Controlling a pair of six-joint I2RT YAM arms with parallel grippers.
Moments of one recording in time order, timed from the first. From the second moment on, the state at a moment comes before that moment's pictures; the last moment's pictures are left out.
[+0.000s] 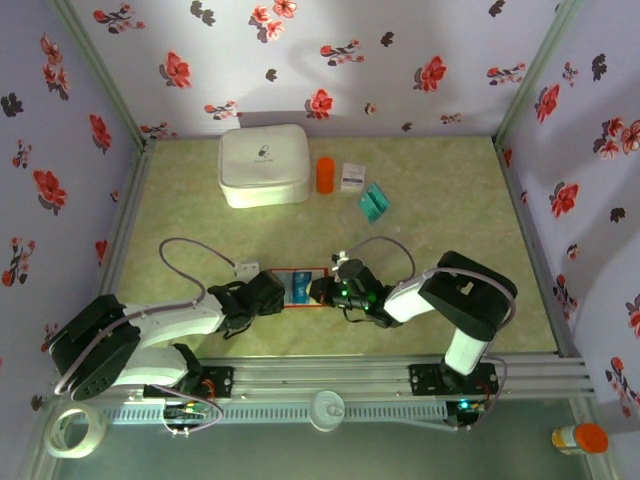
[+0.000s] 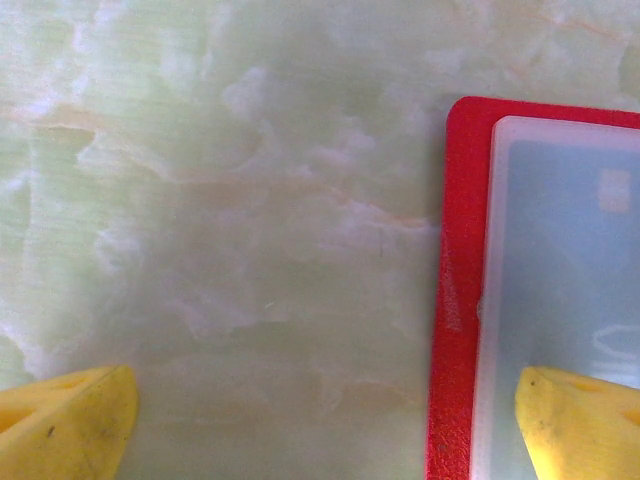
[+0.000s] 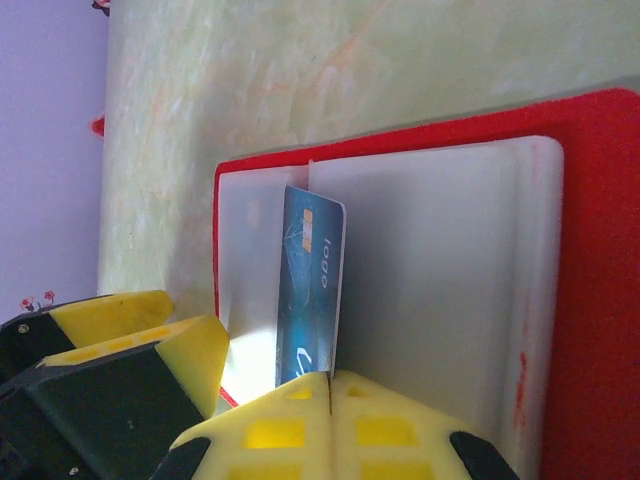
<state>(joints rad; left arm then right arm) -0.93 1.27 0.46 -0.35 -0.45 -0.92 0.94 1.73 0.48 0.69 -0.20 1.08</state>
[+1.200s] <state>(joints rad) -0.93 1.27 0.46 -0.35 -0.46 -0.92 0.94 1.78 0.63 0.50 -0.26 1.08</state>
